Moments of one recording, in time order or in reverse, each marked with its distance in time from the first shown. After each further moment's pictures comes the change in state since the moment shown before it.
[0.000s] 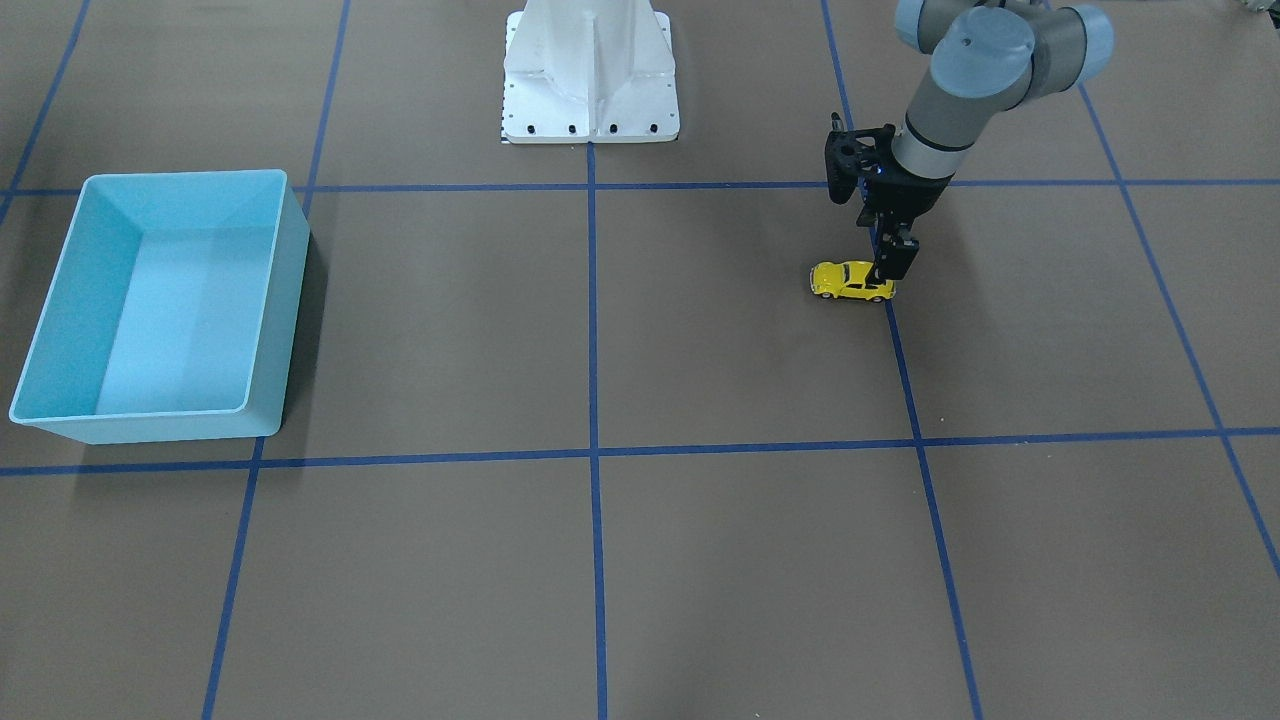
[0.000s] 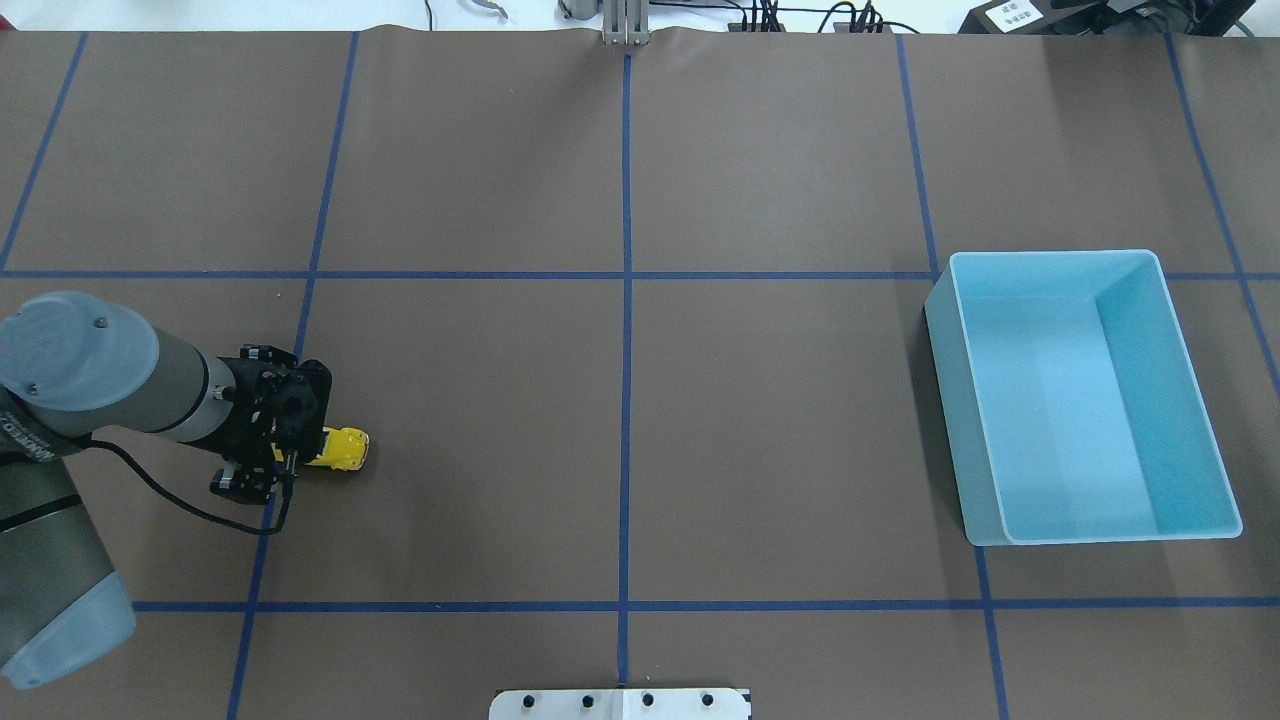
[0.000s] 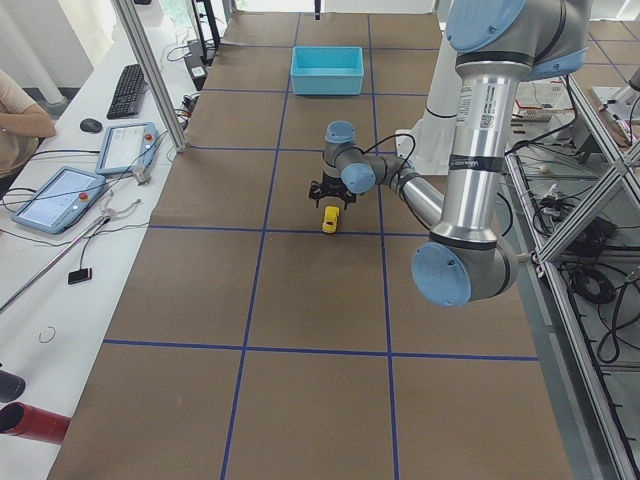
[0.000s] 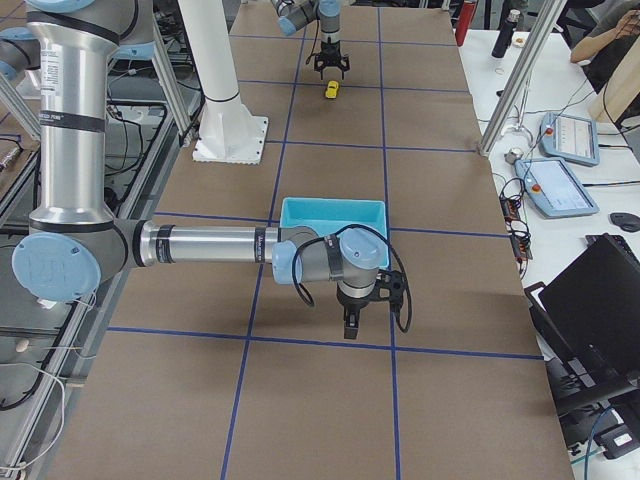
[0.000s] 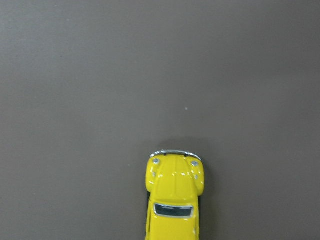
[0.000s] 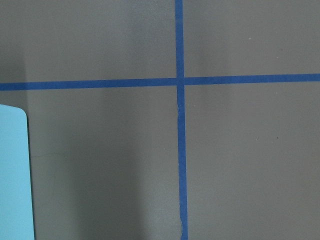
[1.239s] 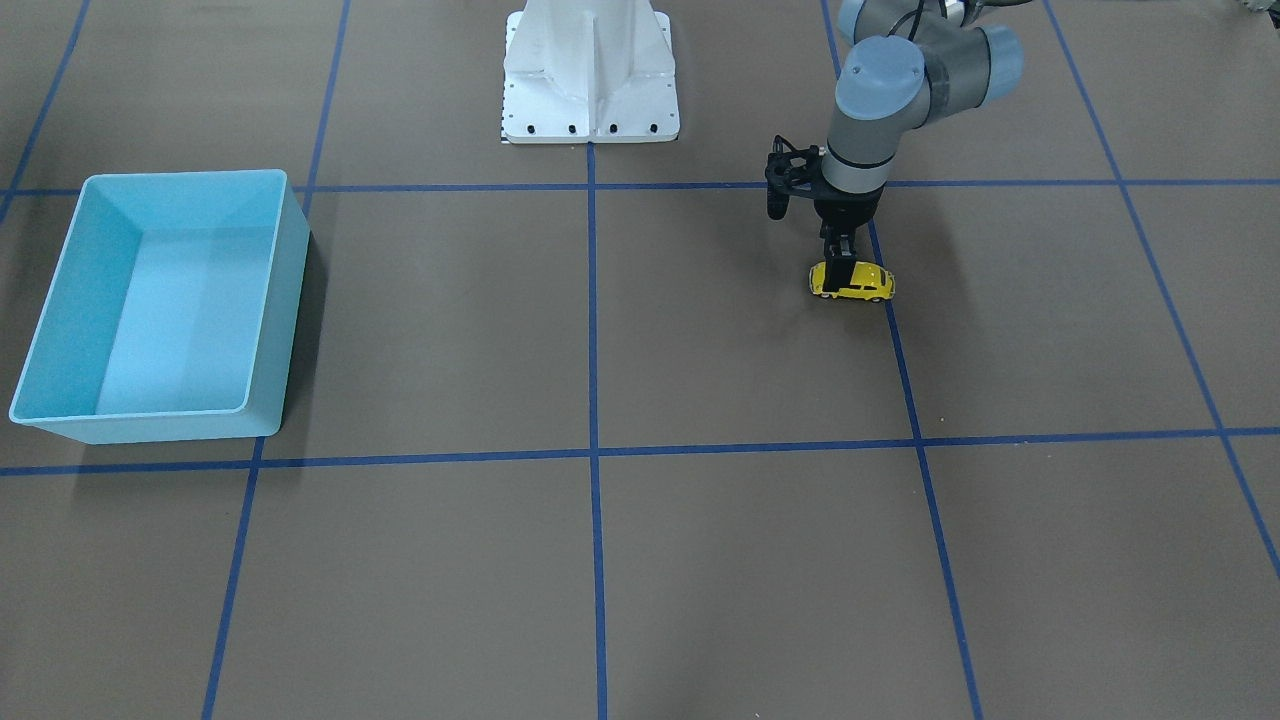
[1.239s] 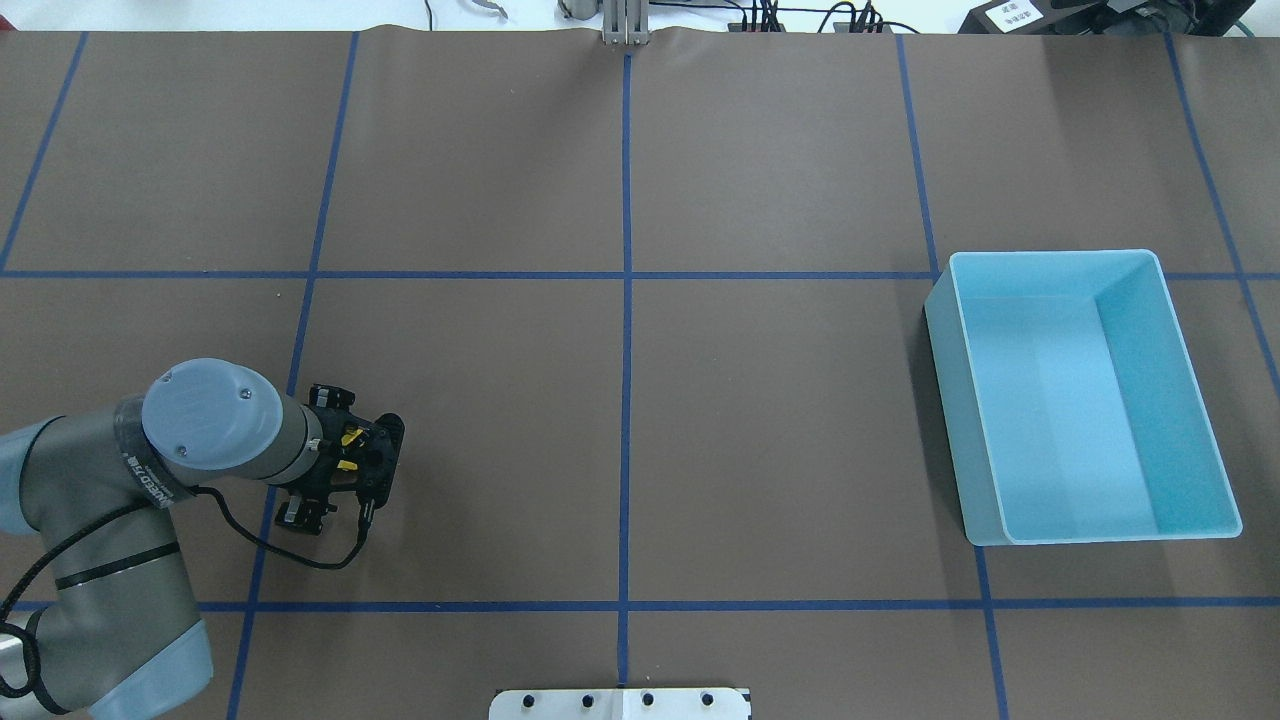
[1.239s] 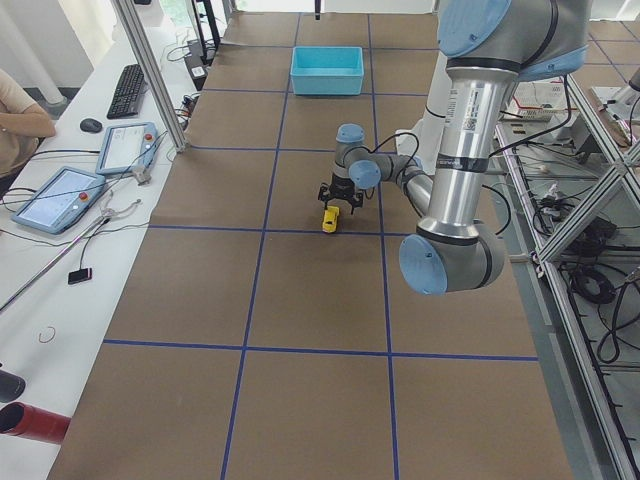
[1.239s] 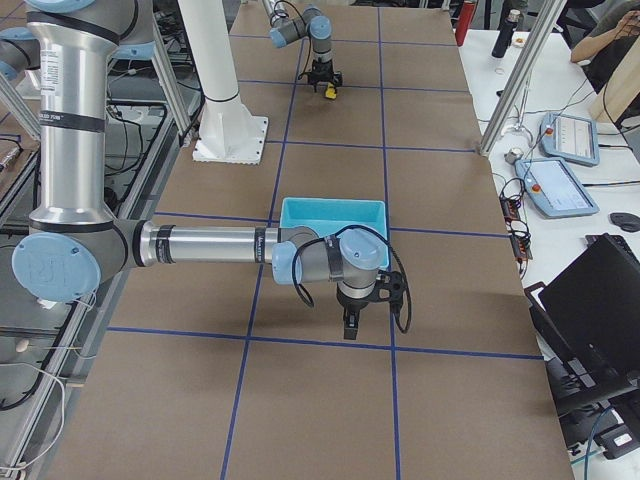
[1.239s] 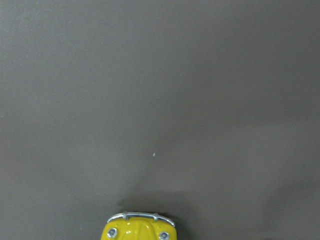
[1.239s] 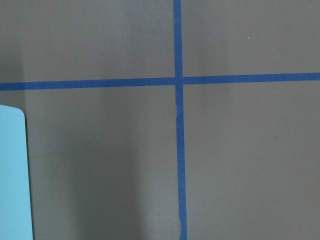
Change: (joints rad) left arm 0.126 -0.057 0.052 0.075 0.138 0.067; right arm 0.000 0.000 -0.002 0.000 -0.001 0.001
